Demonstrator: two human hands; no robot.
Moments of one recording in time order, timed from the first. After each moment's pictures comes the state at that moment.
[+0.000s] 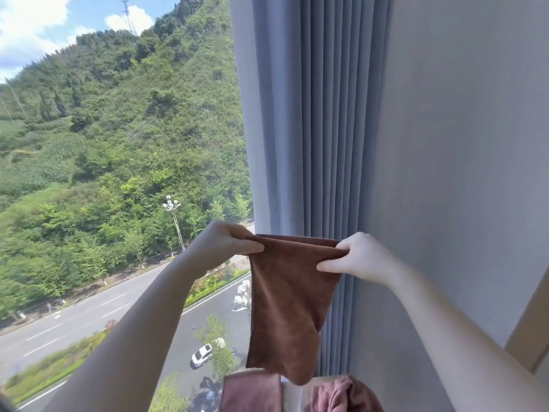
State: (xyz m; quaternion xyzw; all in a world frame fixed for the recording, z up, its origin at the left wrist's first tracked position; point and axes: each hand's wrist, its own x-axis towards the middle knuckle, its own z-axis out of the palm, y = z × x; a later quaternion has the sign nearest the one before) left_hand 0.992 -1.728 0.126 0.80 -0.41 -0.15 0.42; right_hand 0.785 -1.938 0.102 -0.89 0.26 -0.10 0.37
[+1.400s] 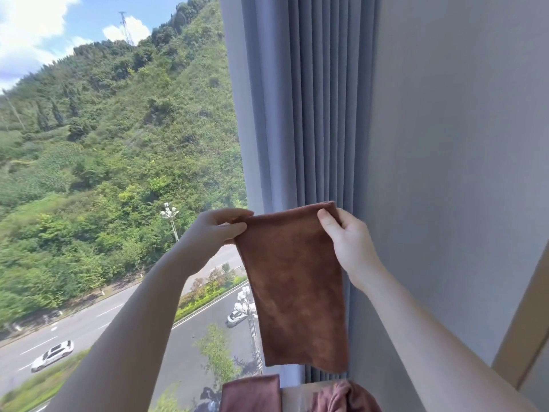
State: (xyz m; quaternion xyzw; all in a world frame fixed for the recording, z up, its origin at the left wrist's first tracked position) left_hand 0.990 -1.732 0.144 0.70 -0.39 -0.16 0.58; right_hand 0.800 -1.905 0.115 -0.67 0.17 -0.38 0.62
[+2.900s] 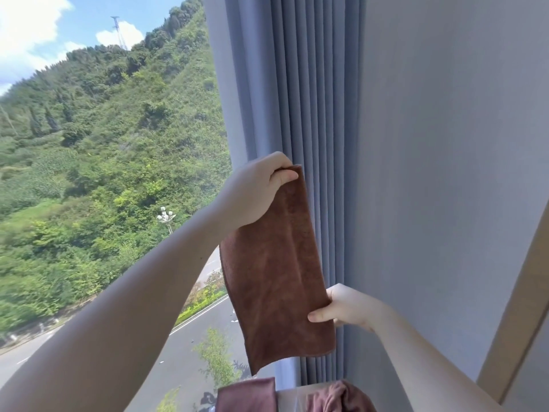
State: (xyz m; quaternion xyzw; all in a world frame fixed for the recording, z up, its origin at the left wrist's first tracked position) left_hand 0.916 -1.796 0.228 0.75 -0.56 0.12 0.33; right_hand 0.782 -1.953 0.018 -0.80 0.22 0.06 0.56
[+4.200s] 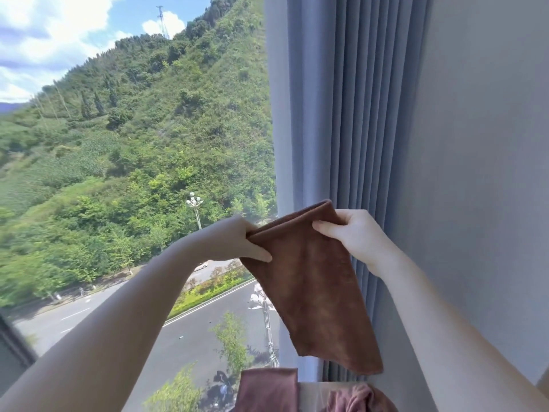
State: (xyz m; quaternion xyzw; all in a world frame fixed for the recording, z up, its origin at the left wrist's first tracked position) left_hand 0.987 -1.705 0.164 0.88 -0.45 -0.11 0.14; right_hand 0.828 -1.900 0.133 -0.76 0.14 -0.23 0.60
